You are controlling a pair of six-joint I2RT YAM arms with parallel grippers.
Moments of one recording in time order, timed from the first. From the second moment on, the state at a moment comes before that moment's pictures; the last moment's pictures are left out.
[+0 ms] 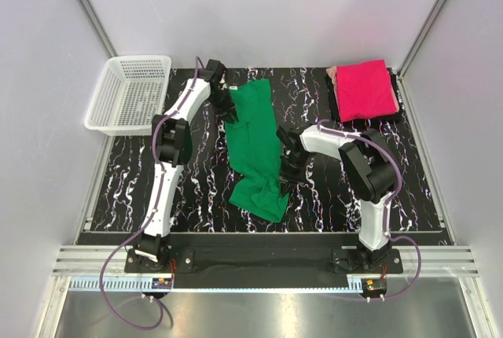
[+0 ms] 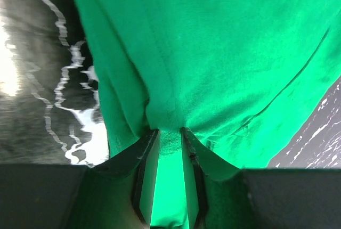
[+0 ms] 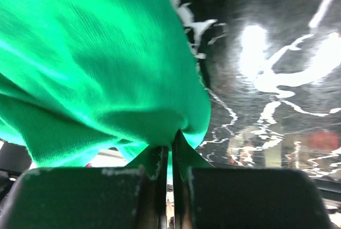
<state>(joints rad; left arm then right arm) -0.25 2.63 2.46 -1.08 0.30 -0.60 0.59 1.97 1.26 -0.87 -0.34 0.76</state>
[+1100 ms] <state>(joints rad) -0.34 2.63 2.46 -1.06 0.32 -0.58 0.70 1.93 1.16 -0.84 -0.45 0.69</state>
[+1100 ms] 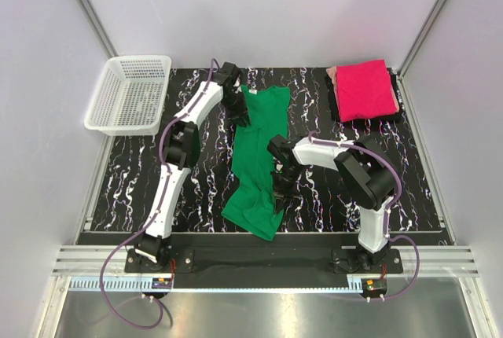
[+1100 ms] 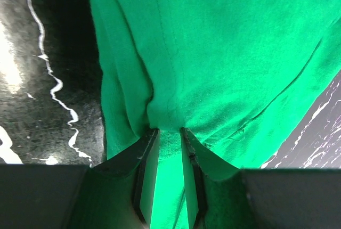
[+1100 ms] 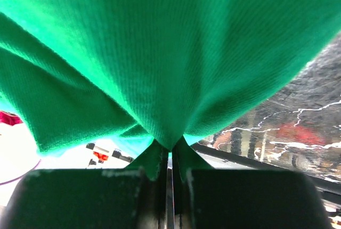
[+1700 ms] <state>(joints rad) -0.32 2.66 2.50 -1.06 0.34 -0.60 0.68 2.01 1.25 -0.92 -0.45 0.65</state>
